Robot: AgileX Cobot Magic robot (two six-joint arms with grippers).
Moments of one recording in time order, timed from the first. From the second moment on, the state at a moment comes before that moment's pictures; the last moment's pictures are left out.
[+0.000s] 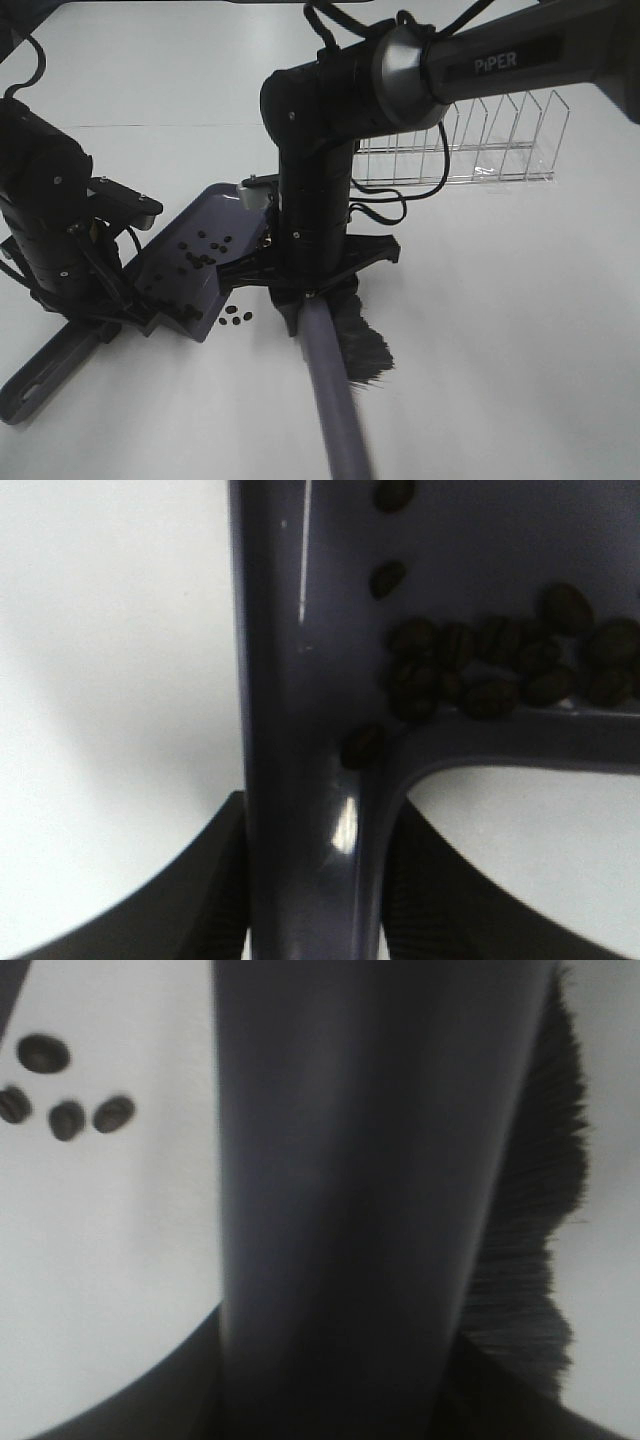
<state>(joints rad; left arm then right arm) -0.43 2.00 -0.99 0.22 0.65 -0.16 0.71 2.26 -1.56 0.06 1.00 0.44</state>
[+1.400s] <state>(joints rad) -0.43 2.00 -0.99 0.21 0.65 -0.16 0.67 2.23 -1.55 0.62 0.59 0.17</state>
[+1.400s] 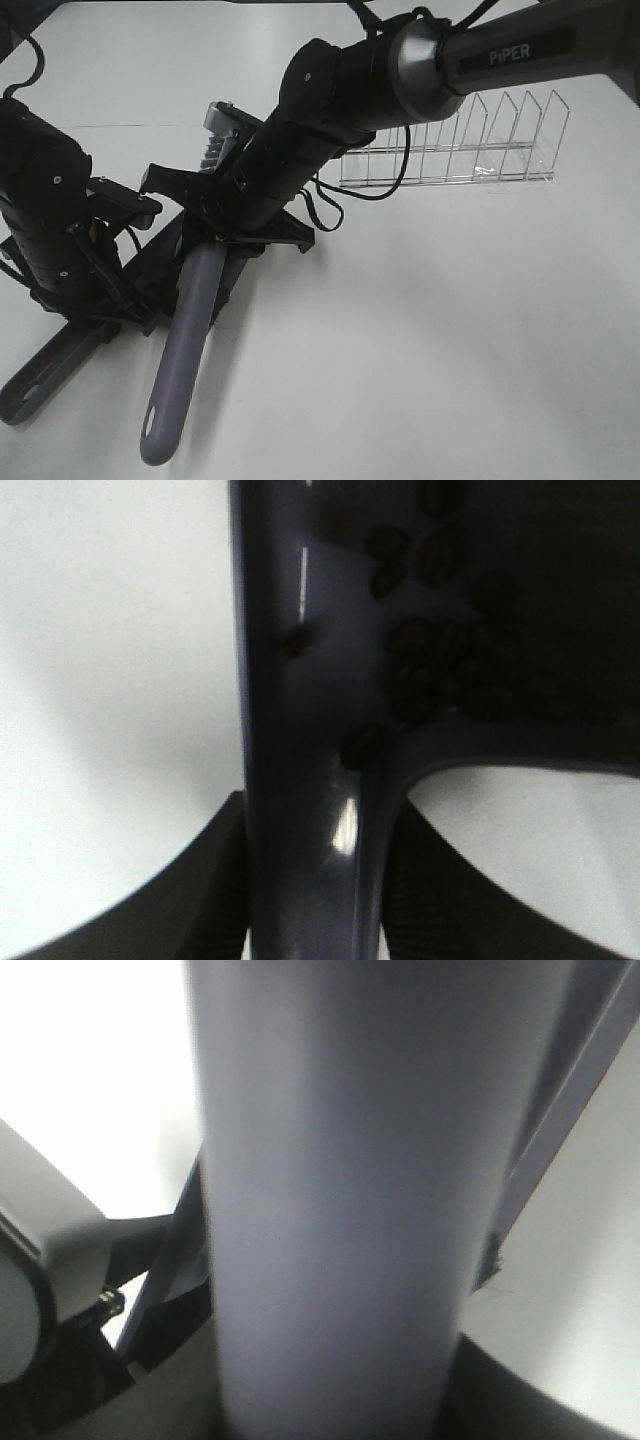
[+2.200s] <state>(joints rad) -0.43 2.00 -0.99 0.21 0.64 -0.16 0.63 2.11 -1.55 0.34 0.75 0.23</state>
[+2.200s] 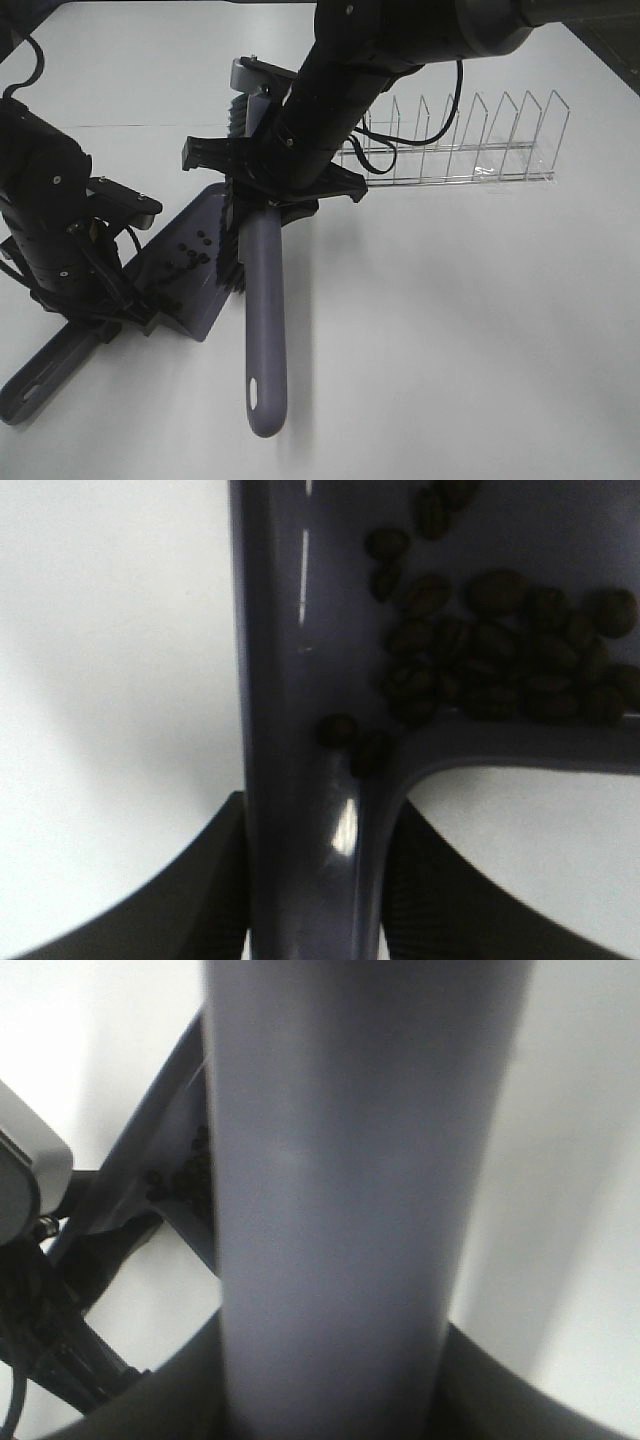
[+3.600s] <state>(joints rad) -0.43 2.01 -1.03 0.07 0.66 -0.15 0.51 1.89 -1.55 0.08 1.22 0.22</state>
